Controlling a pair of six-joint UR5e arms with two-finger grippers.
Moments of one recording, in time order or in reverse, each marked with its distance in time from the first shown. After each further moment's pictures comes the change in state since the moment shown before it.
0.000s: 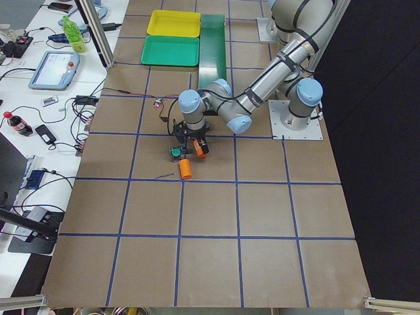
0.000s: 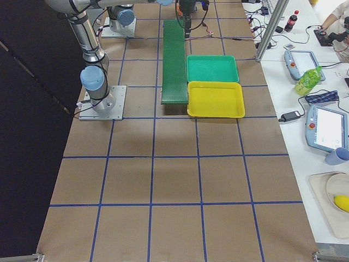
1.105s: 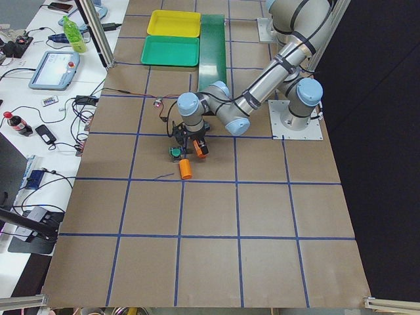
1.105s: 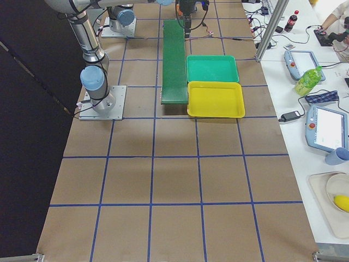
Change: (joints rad) left arm 0.000 -0.023 0.006 0.004 -0.011 -0.015; right arm 0.000 0.000 0.000 0.000 0.000 0.000
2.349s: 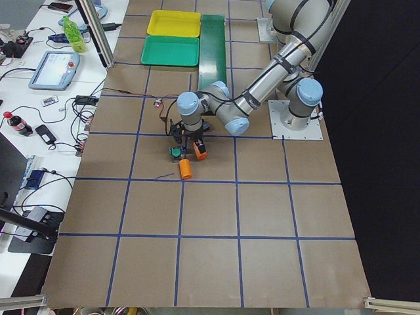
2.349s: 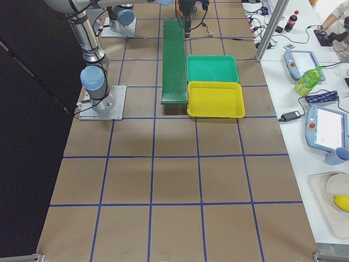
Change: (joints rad) left arm -0.002 0.000 0.003 0.022 -0.059 -0.005; right arm 0.000 -0.002 0.000 0.001 0.000 0.000
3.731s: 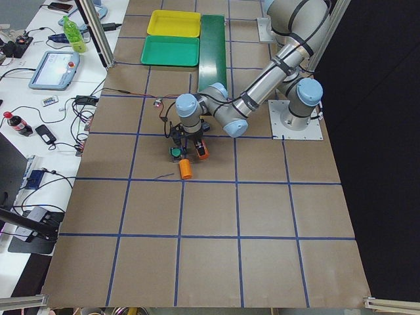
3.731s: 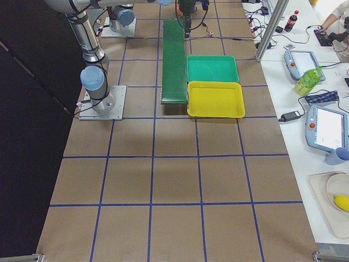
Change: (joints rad) left arm 0.002 -0.022 0.015 -0.001 0.042 0.011; right arm 0.000 0.001 0.000 -0.001 0.000 -0.002
